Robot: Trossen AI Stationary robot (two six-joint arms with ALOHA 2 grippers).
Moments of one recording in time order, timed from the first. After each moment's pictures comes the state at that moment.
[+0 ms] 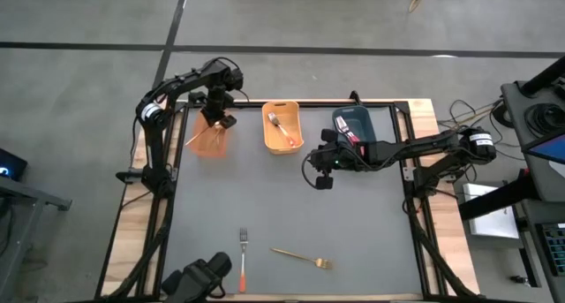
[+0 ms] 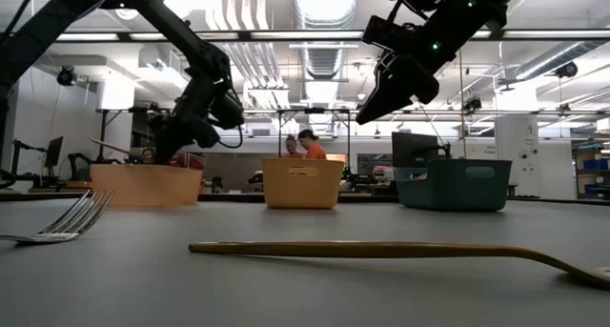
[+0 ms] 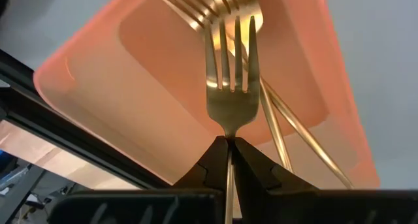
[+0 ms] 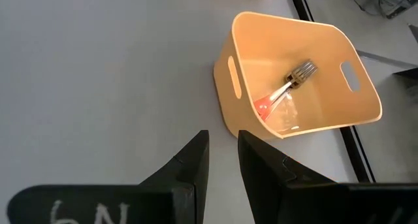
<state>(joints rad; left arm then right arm) 0.92 2.01 1.58 -1.51 -0.09 -0.02 -0.05 1.44 0.89 -0.17 0.29 -0.22</state>
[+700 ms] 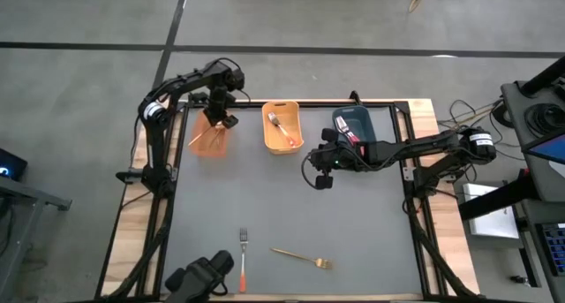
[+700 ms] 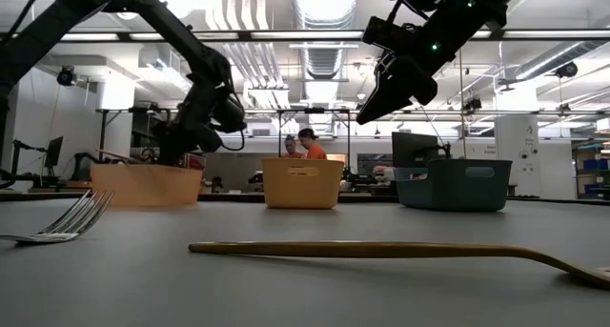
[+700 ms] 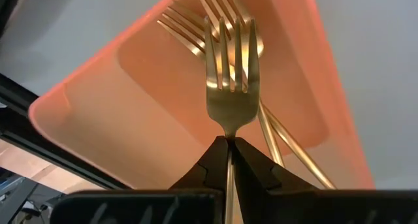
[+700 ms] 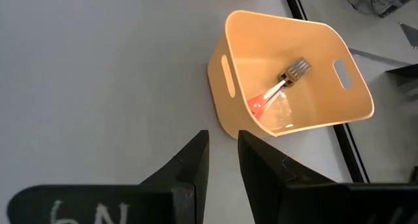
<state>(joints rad) 0.92 2.04 1.58 -1.46 -0.09 -0.02 -0.05 1.44 0.89 -0.17 0.32 -0.22</state>
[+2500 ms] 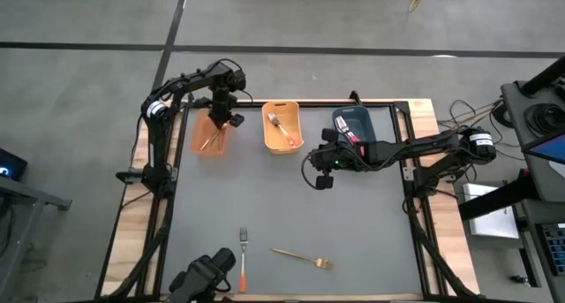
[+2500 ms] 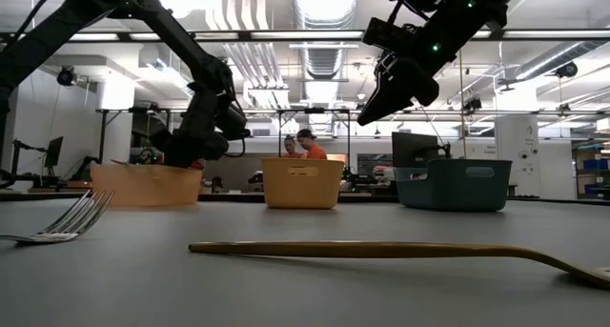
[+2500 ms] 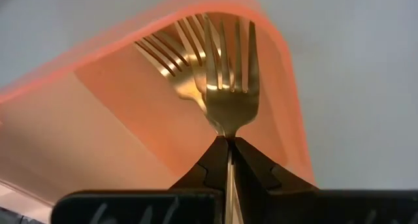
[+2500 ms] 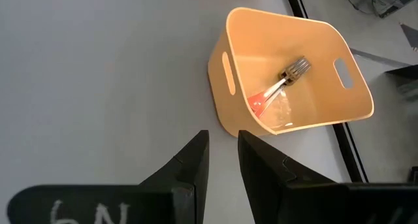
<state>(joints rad) 0.93 2.08 1.58 -1.40 0.02 -0.16 -0.05 1.44 0.89 -0.18 0.32 -0.23</state>
